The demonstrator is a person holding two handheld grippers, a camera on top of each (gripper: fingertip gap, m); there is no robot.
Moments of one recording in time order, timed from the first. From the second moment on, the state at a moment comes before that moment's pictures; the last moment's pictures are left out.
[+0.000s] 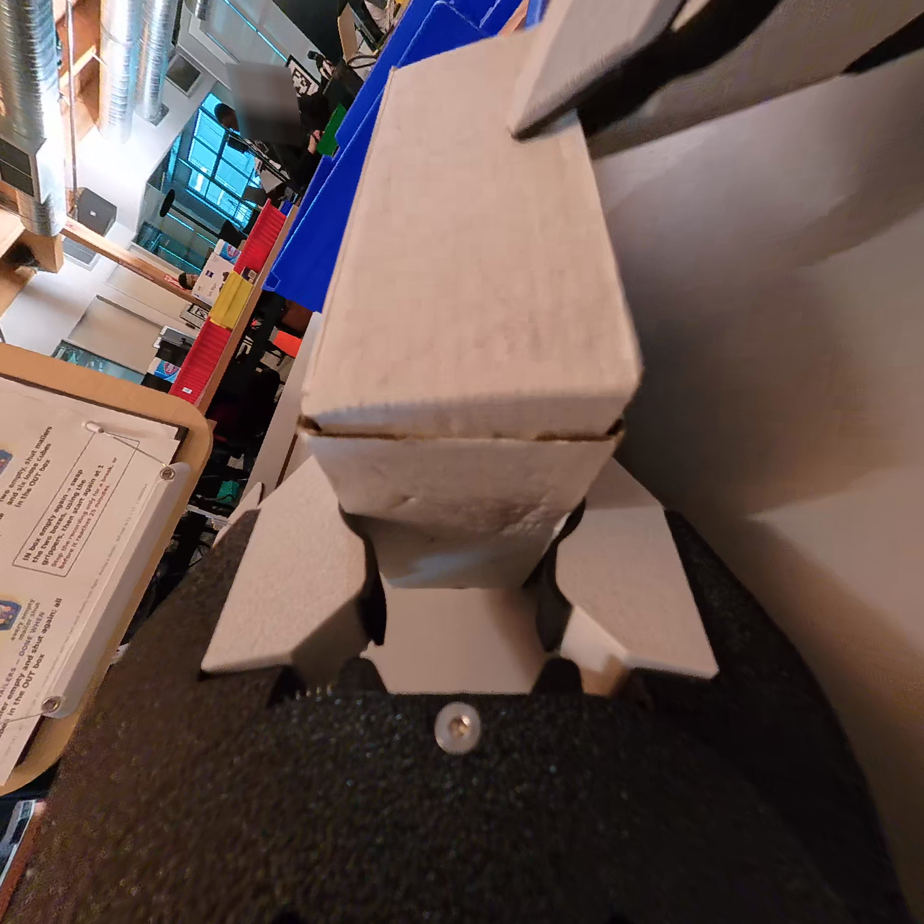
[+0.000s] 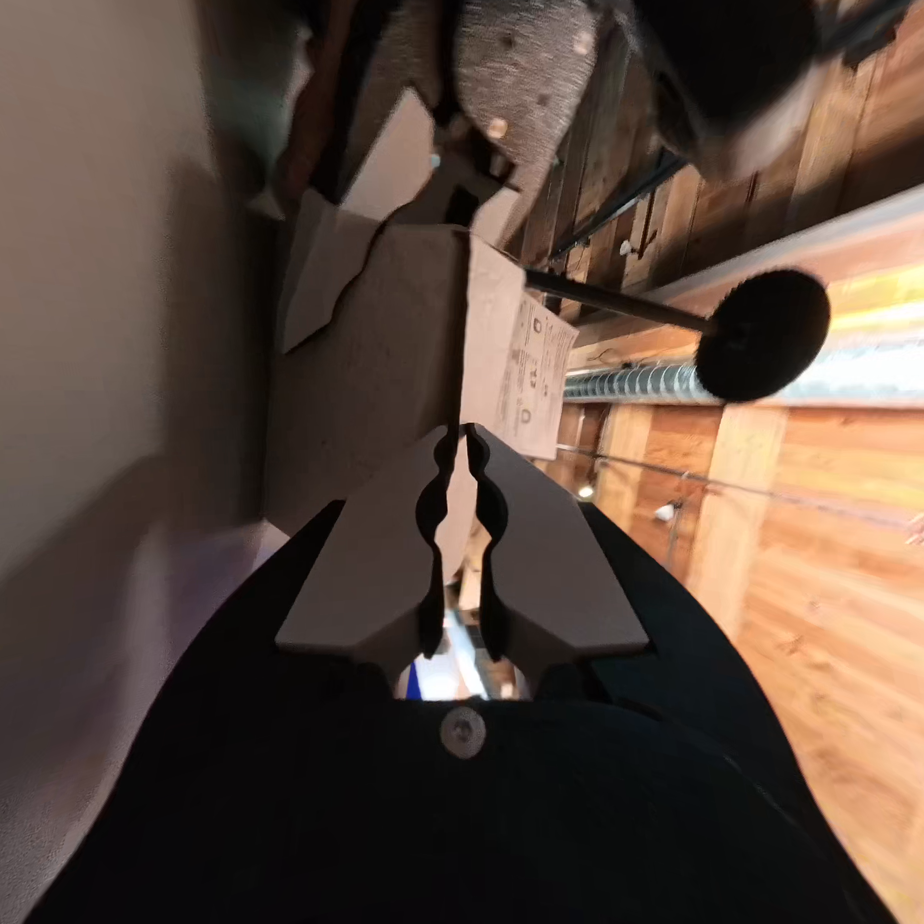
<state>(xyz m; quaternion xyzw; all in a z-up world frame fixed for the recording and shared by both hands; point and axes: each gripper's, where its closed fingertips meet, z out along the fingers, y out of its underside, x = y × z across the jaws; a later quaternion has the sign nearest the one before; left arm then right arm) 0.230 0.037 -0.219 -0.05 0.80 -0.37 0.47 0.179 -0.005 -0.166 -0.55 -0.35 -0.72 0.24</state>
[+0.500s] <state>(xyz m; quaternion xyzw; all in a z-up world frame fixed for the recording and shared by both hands) 0.224 0.031 -0.218 0.03 0.79 -0.36 0.50 0.179 -0.025 -0.144 -0.62 -0.32 -0.67 0.25</state>
